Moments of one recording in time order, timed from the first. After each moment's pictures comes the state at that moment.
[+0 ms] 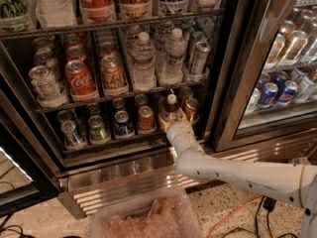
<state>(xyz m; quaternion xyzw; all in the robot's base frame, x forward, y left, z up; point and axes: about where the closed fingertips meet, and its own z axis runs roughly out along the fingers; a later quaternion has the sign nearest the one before) 0.723 -0.066 0.633 -0.13 0.71 0.03 0.69</state>
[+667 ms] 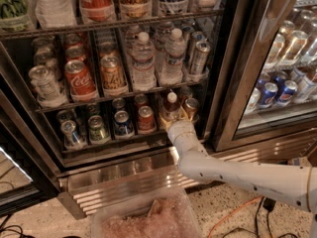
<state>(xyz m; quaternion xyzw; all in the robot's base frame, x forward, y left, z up) 0.714 -0.068 0.646 -0.14 0.71 0.03 0.69</state>
